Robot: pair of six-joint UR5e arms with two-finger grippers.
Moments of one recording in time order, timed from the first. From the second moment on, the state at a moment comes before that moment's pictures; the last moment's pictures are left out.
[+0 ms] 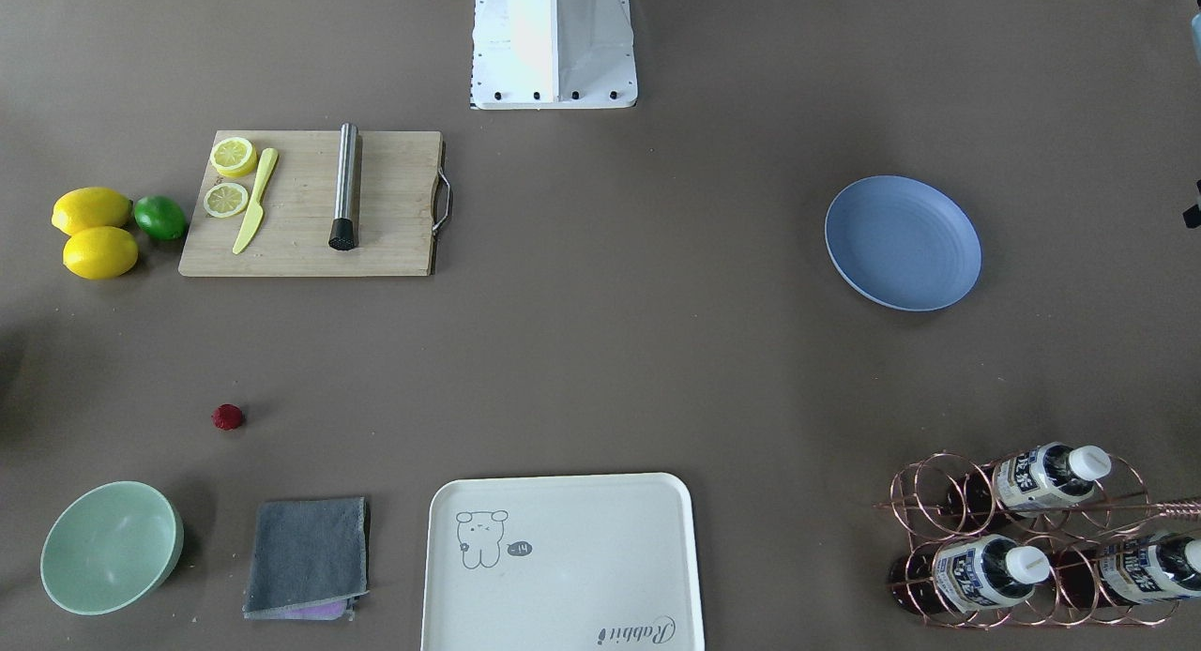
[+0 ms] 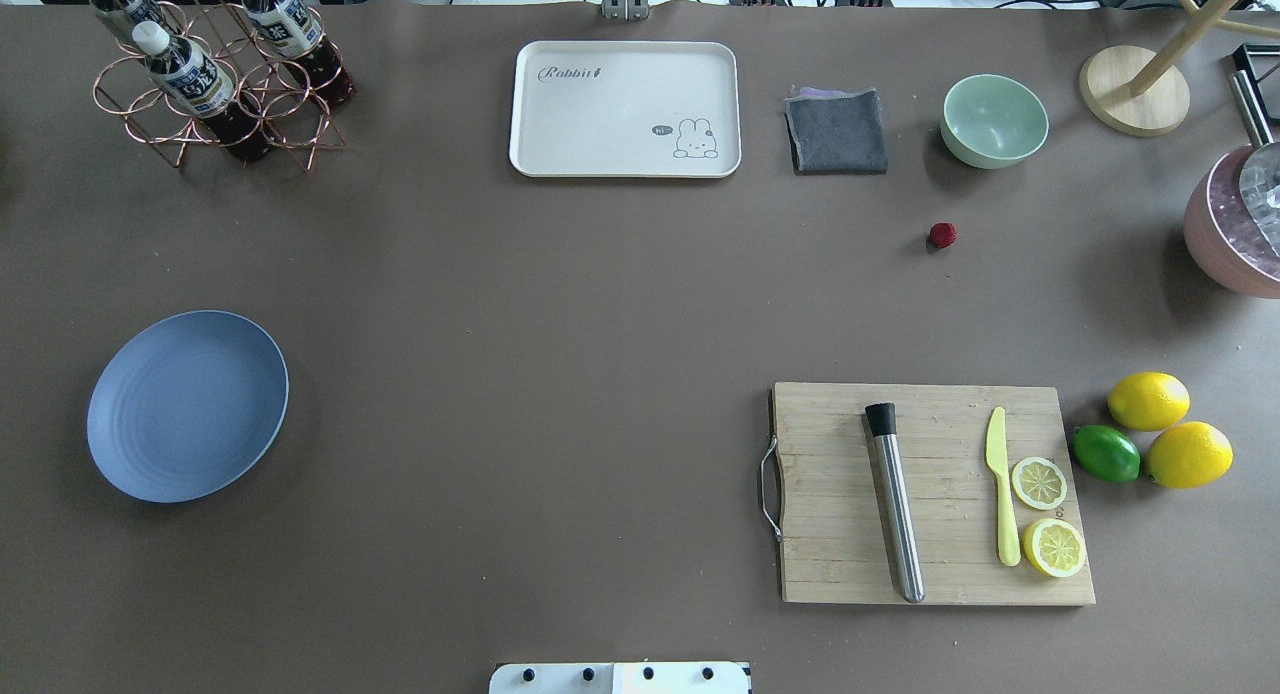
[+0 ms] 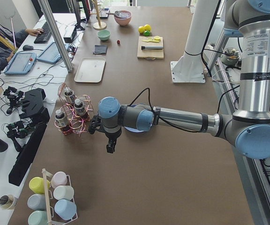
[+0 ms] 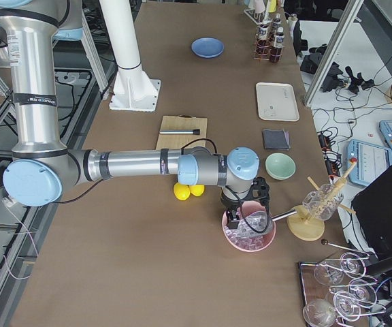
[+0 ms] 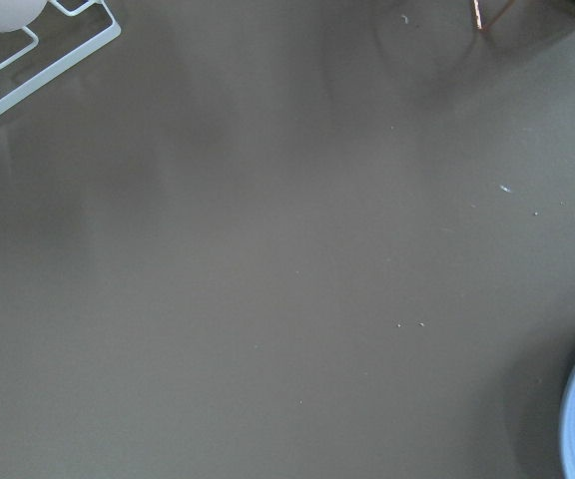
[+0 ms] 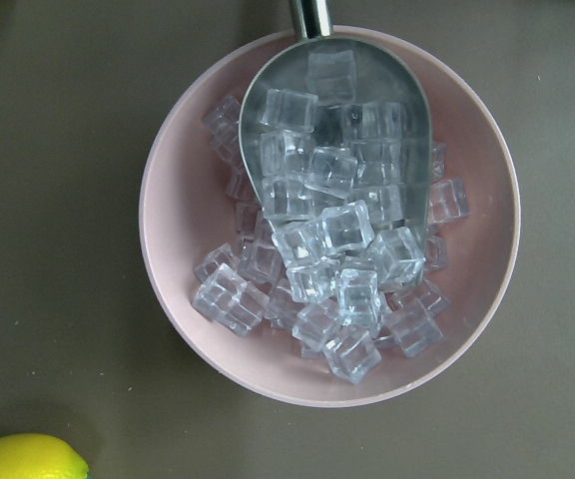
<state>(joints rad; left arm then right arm) -1.45 -1.54 -1.72 -1.64 -2.41 -0.04 1.52 -1.55 1.64 -1.63 2.35 -0.08</state>
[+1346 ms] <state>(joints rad) -0.97 -1.50 -1.59 -2.26 -2.30 -0.58 1.48 -1.59 1.71 -1.63 2.45 -0.07</state>
